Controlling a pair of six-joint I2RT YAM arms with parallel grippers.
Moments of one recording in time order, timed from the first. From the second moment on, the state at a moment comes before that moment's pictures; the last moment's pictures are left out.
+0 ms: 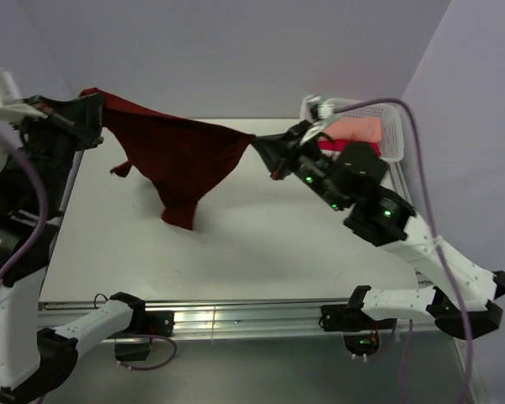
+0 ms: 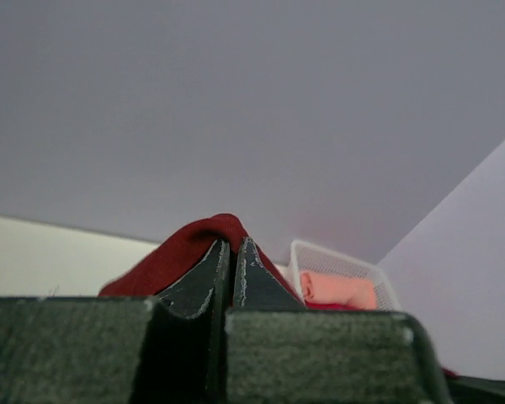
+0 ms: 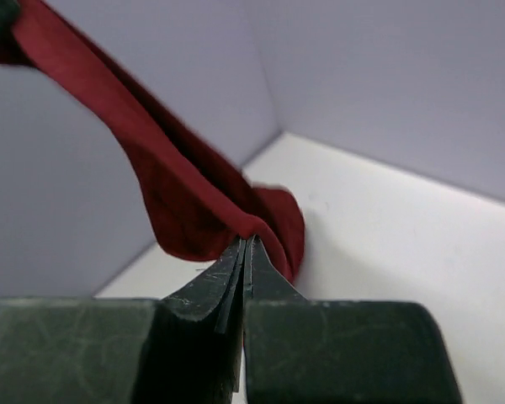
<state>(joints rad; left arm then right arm) -0.37 1.03 1.81 -0.58 -0.25 -0.41 0.96 1.15 1.42 -0.20 0.23 0.27</state>
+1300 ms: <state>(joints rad) -0.37 0.80 1.66 -0.46 -0.04 -0.41 0.92 0.94 1.64 -0.46 -0.18 0.27</state>
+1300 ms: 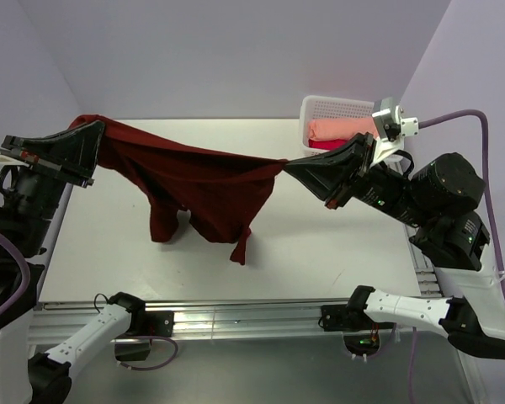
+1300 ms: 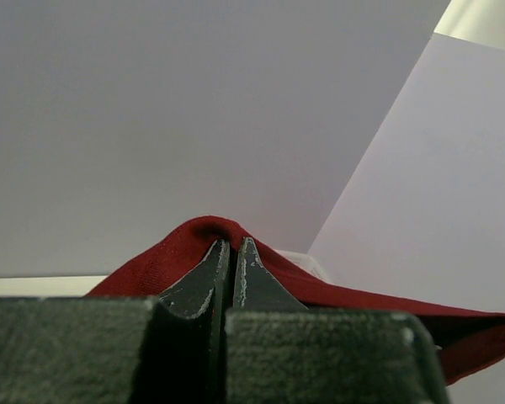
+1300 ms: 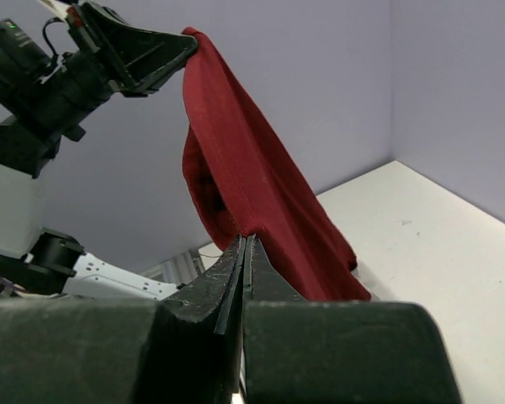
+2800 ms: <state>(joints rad) -0.15 2.30 2.31 -0.34 0.19 -0.51 0.14 1.89 1.67 -0.21 -0.27 0.67</state>
